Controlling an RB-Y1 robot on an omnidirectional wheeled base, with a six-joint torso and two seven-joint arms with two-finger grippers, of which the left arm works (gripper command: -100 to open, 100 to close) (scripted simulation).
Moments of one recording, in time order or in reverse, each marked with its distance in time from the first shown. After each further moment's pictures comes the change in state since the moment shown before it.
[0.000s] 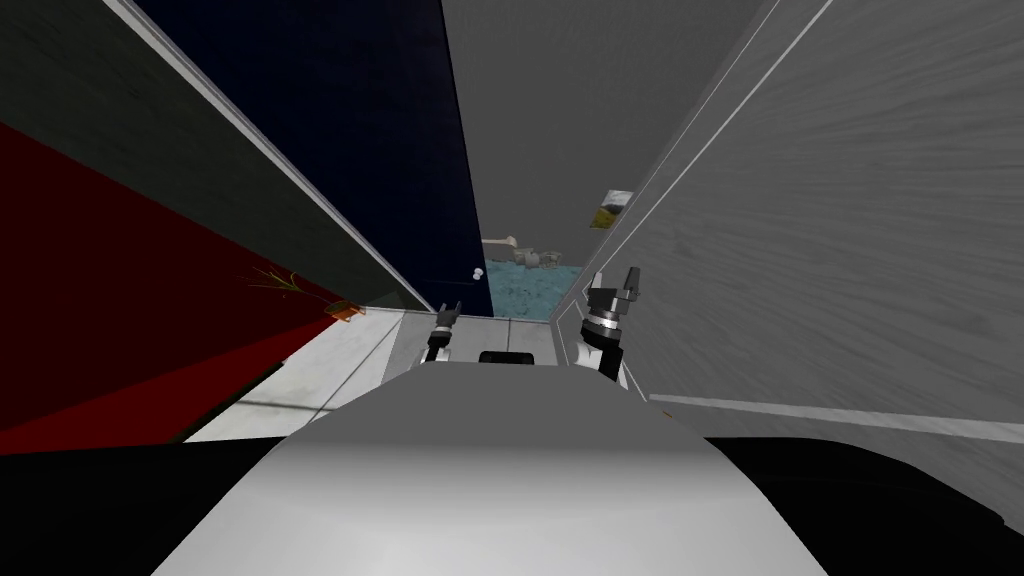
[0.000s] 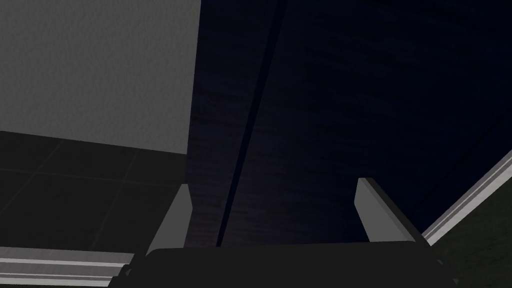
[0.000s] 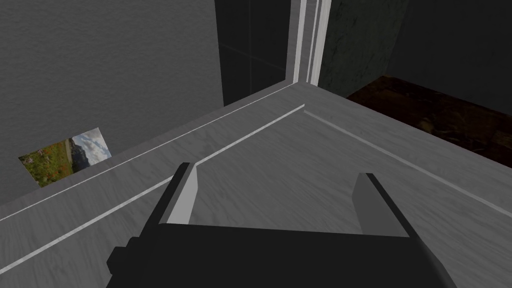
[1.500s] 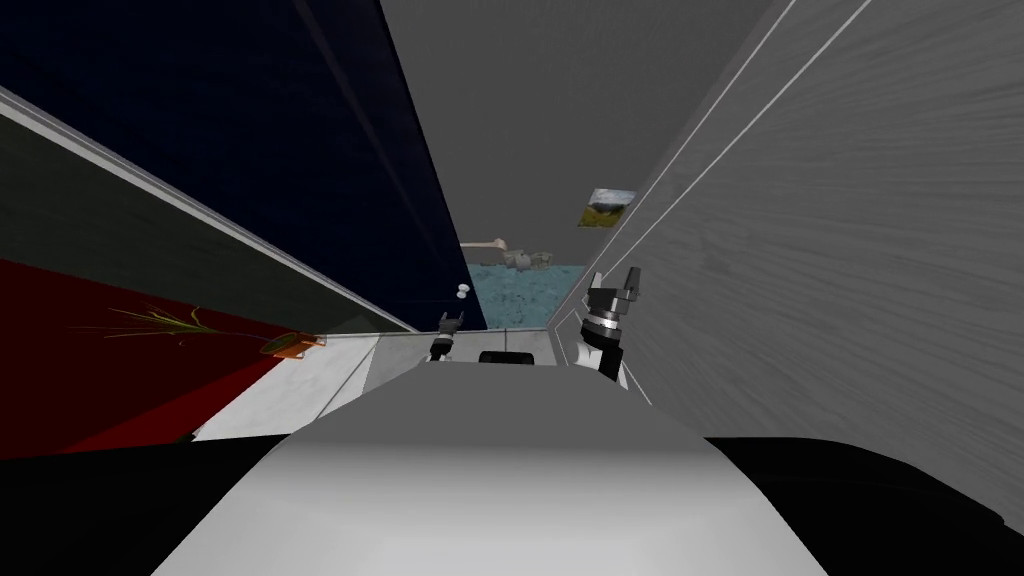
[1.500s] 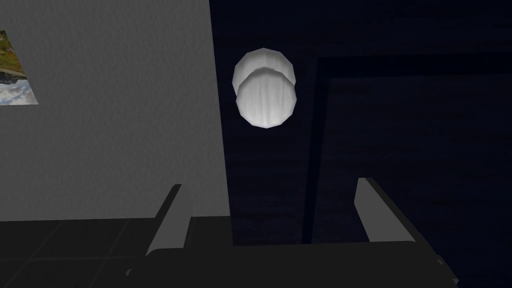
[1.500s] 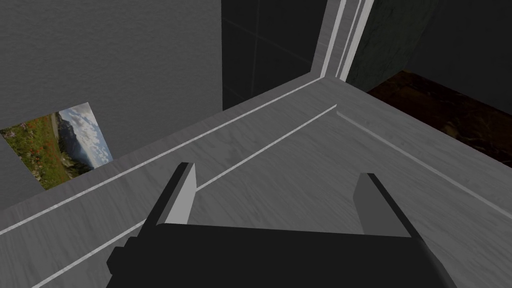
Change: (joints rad) arm -0.069 -0.002 0.057 0.285 -0.053 -0.087 -0.267
